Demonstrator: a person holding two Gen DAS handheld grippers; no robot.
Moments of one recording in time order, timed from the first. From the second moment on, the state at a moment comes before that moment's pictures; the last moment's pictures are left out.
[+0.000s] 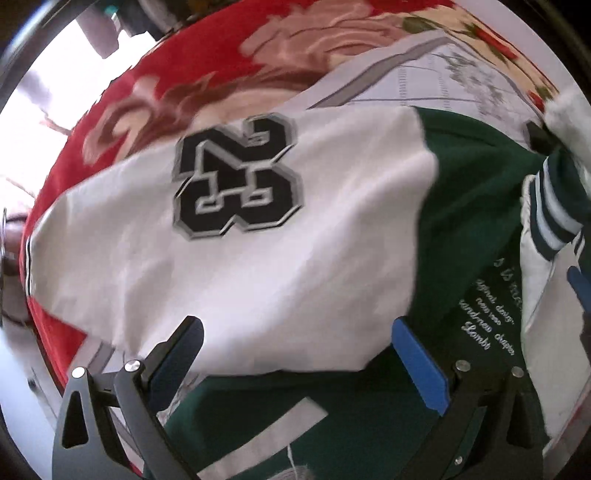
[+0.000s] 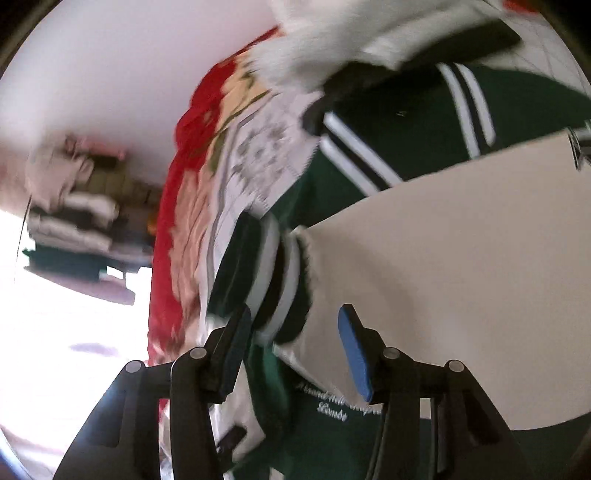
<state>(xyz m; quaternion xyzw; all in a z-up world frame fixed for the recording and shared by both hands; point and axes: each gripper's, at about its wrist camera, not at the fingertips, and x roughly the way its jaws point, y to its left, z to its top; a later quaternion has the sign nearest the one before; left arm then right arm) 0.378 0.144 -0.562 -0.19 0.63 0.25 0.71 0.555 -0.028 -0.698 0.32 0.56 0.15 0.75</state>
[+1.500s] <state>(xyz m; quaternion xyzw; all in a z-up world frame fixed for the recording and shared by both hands) 0.159 0.505 -0.570 -0.47 0.41 0.44 0.64 0.401 0.048 -0.661 0.06 0.60 0.01 0.80</state>
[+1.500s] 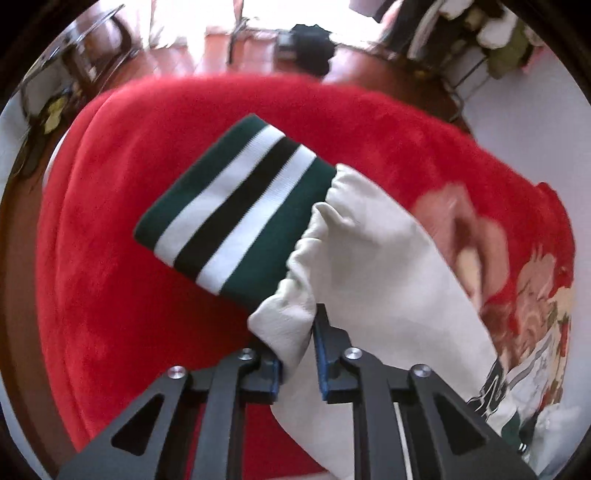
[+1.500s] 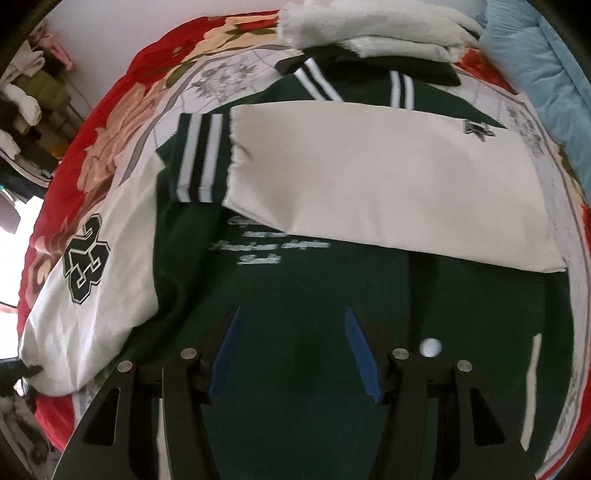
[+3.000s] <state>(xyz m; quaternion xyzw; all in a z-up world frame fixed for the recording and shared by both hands) 0.450 0.145 -0.338 -0.09 0.37 0.11 0.92 0.480 -0.070 -0.639 0.12 0.65 -0.11 0.74</state>
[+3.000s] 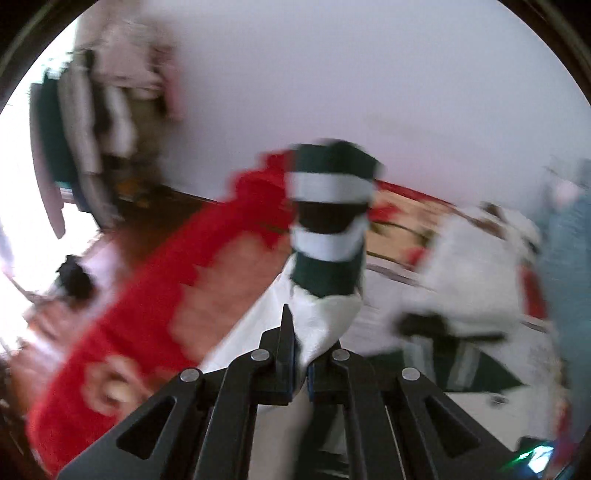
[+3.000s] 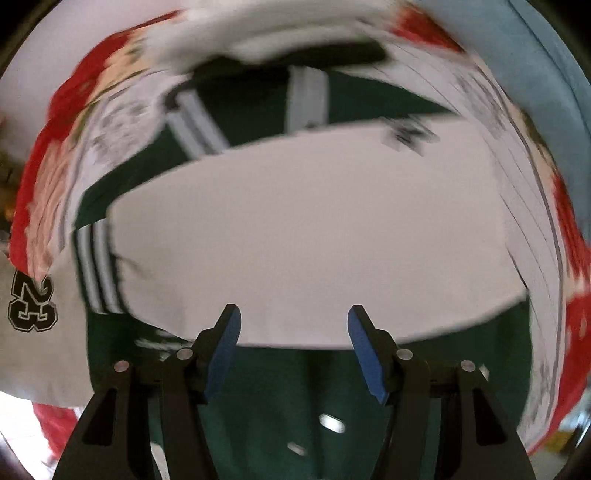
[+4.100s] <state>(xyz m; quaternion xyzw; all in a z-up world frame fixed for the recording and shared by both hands) 0.427 -0.112 -0.501 -0.18 0.56 -0.02 0.81 0.390 -0.376 -0.621 0.30 0.57 -0.18 0.74</state>
